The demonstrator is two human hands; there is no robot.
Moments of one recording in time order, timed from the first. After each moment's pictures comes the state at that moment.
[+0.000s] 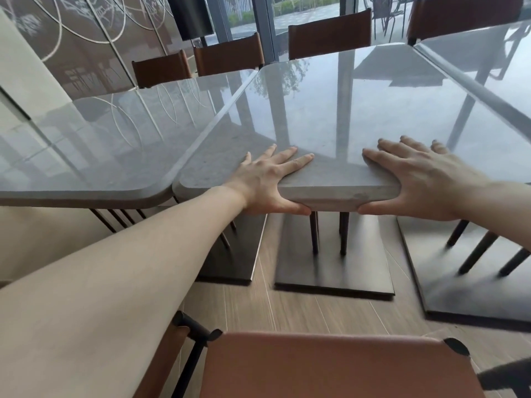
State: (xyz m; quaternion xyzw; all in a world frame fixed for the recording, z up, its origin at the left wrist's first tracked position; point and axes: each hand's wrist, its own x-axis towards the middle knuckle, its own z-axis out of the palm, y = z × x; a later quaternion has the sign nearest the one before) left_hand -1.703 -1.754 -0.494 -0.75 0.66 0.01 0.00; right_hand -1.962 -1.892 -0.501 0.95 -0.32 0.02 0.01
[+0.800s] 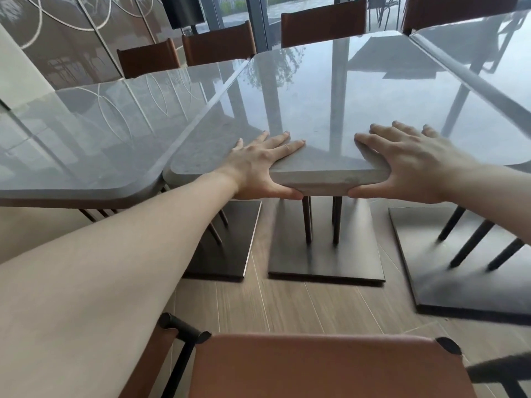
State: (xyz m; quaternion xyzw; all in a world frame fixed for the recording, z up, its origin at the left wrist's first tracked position) left_hand -1.687 -1.781 -0.497 -0.75 0.66 0.01 -0.01; right_hand -1.948 -1.918 -0.504 0.95 -0.32 0.05 0.02
